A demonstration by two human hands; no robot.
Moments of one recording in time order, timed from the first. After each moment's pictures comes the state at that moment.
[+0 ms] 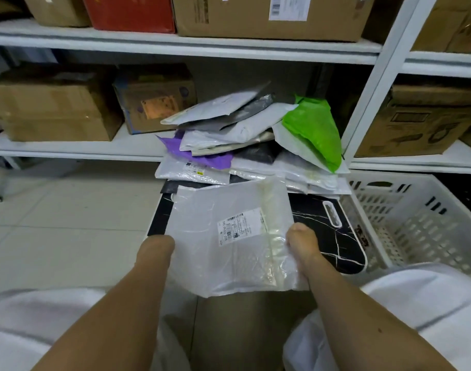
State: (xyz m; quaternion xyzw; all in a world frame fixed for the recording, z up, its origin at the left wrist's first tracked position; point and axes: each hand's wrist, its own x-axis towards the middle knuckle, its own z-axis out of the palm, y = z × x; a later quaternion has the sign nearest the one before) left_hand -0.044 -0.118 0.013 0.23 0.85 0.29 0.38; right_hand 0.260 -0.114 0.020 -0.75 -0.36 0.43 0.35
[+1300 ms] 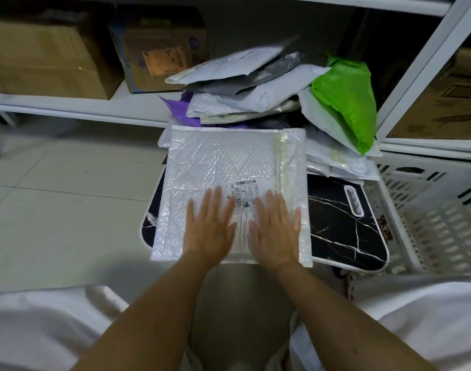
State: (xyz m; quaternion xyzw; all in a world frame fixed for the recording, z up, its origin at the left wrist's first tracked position) left_hand 0.028 -0.121 -0.023 0.75 0.65 0.05 -0.03; right_hand 0.193 -0.115 -0.034 -0.63 -0.76 -0.04 0.16
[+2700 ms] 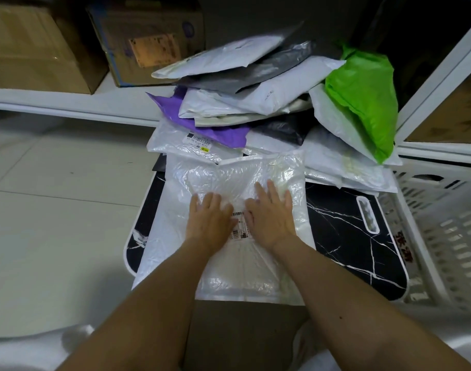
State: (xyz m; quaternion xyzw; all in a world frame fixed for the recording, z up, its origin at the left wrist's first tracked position) left_hand 0.025 -0.034 -0.033 0.76 0.64 -0.04 0.00; right_hand 0.182 -0.011 -0.032 -0.59 -0.80 -0.01 -0.02
